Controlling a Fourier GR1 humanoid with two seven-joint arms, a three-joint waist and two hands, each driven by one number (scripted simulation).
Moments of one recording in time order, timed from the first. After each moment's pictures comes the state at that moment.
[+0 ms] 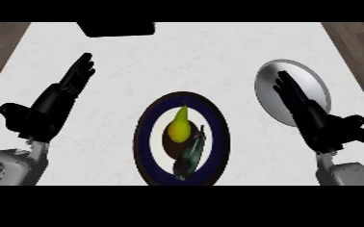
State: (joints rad) left arm -0.21 0.56 -0.27 -1.62 0.32 0.15 0.09; right arm -0.11 -0.41 0.20 -1.52 -0.34 -0.02 -0.01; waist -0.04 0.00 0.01
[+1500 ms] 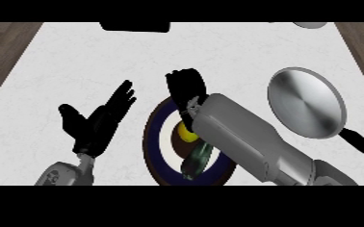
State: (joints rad) left arm -0.14 0.30 -0.35 -1.51 0.44 0.14 0.15; right arm -0.97 -0.08 0.80 -0.97 0.49 0.33 0.69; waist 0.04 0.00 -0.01
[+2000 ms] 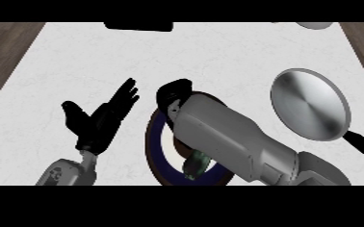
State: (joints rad) left arm -0.16 0.28 -0.34 -1.51 0.43 0.12 0.16; right arm -1.07 -0.02 0.90 -0.90 0.23 0.58 0.94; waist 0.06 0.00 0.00
